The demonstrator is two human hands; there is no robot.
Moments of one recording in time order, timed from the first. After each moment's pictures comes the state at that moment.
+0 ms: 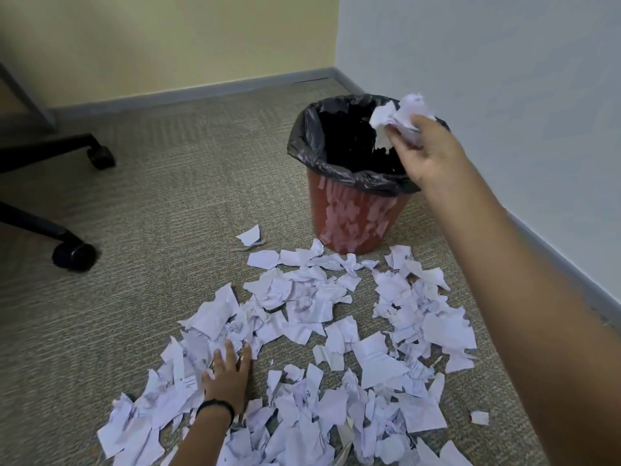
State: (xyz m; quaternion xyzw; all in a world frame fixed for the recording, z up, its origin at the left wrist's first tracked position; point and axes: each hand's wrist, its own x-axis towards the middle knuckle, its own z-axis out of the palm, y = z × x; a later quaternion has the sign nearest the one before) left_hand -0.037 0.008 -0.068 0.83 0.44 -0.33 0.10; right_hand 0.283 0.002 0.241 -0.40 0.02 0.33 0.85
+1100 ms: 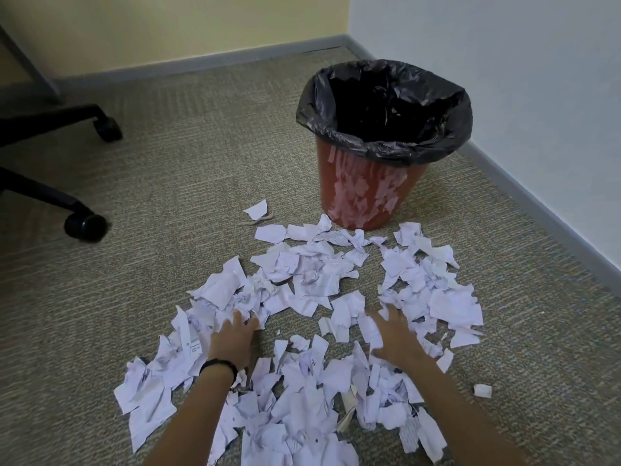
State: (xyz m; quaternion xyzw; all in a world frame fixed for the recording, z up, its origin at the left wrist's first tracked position) left_hand -0.039 0.024 -0.061 0.86 0.43 -0.26 0.10; right_hand 0.215 -0.146 -0.067 -0.85 -0.43 0.30 -0.03
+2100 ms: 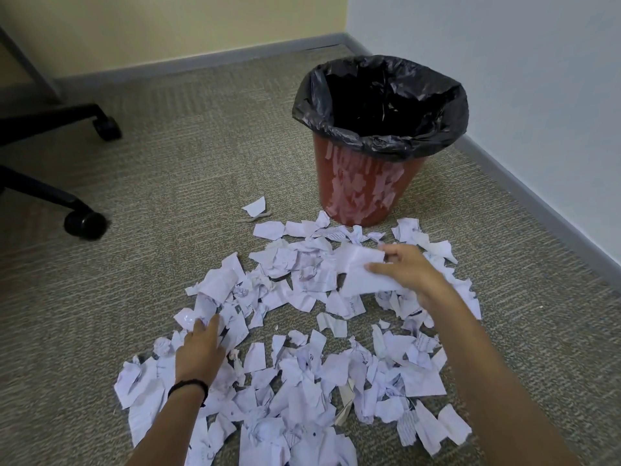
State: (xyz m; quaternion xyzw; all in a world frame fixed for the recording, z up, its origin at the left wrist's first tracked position) left_hand -0.086 0.022 -0.066 0.80 0.56 -0.12 0.15; right_hand 0.233 -0.101 0.079 -0.77 -0.24 0.42 0.41
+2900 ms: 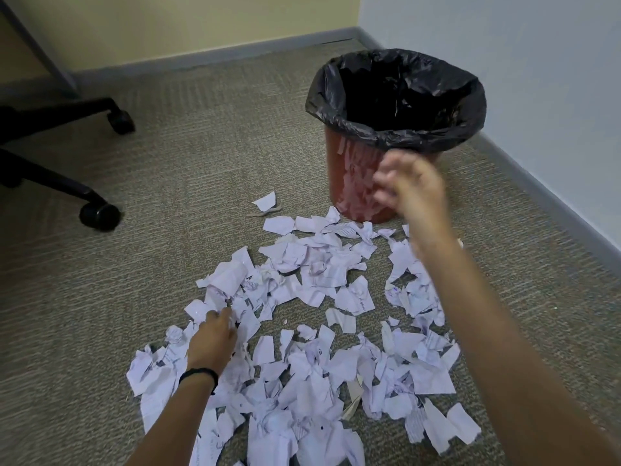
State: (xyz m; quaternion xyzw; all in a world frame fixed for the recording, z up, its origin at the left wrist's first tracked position) left_hand -0.078 0.023 -0.058 0.81 0.56 -0.08 0.17; right_hand 0.222 -0.054 0.144 -0.67 -0.24 0.27 0.65
